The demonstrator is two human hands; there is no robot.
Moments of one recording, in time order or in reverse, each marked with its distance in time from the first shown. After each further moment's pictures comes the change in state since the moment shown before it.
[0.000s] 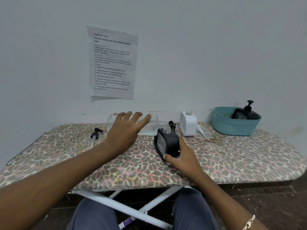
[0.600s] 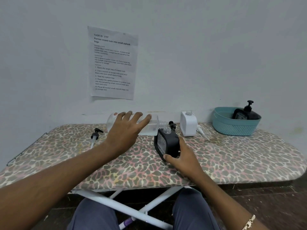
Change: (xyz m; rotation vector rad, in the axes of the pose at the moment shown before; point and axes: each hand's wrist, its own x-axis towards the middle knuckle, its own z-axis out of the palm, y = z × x) left_hand 0.001 0.002 -0.001 0.016 -0.001 0.007; right_hand -0.001 -0.001 -0.001 -0.002 0.000 0.009
